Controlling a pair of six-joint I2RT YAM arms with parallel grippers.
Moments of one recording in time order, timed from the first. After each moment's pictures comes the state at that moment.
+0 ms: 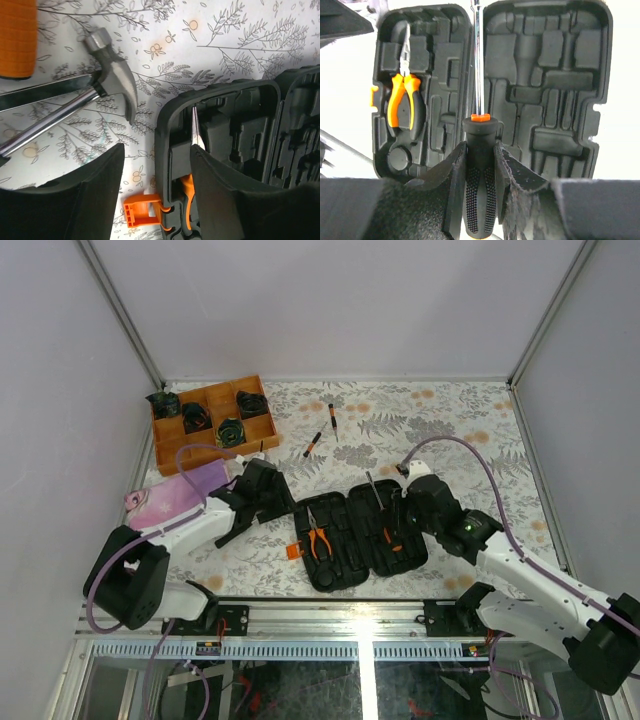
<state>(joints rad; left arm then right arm) -0.50 1.33 0.68 -0.25 0.00 -0.82 0.70 0.94 0.68 -0.45 0.02 0.44</state>
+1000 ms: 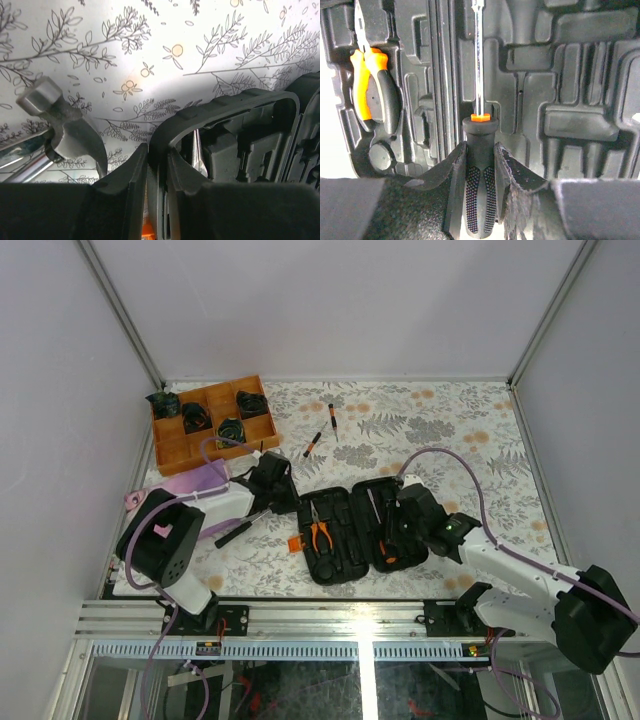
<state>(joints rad) -0.49 1.61 0.77 -0.10 0.11 -0.81 0.70 1.07 0.54 -0.33 0.01 0.59</state>
